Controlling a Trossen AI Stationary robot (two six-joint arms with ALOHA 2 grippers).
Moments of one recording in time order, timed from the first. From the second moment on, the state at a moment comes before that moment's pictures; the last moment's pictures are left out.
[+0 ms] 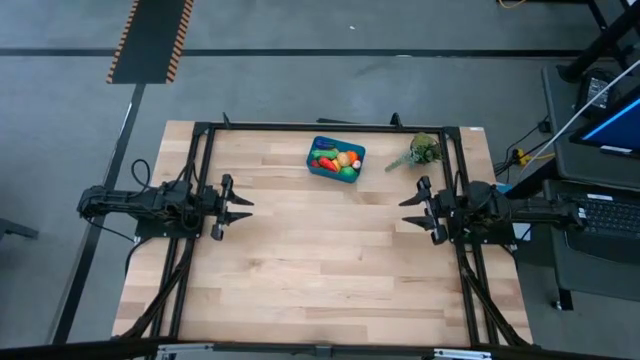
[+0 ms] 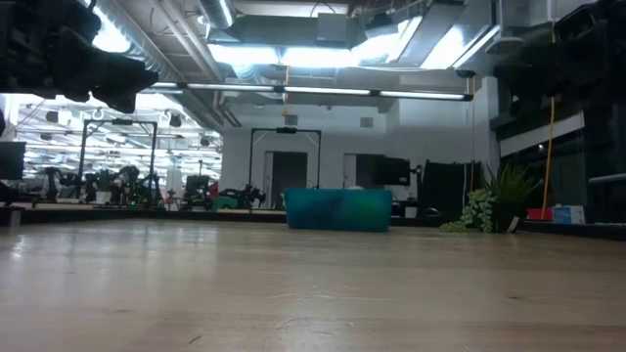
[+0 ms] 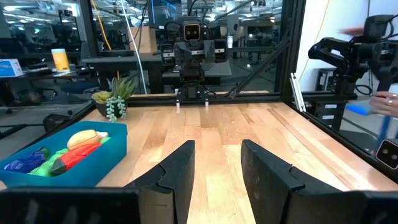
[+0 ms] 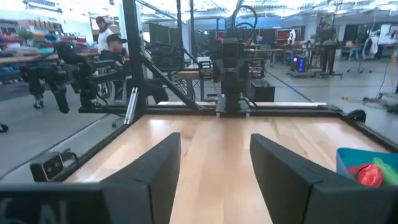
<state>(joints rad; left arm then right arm) -0.03 0.01 0.01 0.01 0.00 0.01 -0.05 0.13 0.01 0.21 -0.20 0.05</state>
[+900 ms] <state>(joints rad) -0.03 0.01 0.01 0.01 0.00 0.01 -0.17 0.00 0.01 0.08 -0.20 0.11</state>
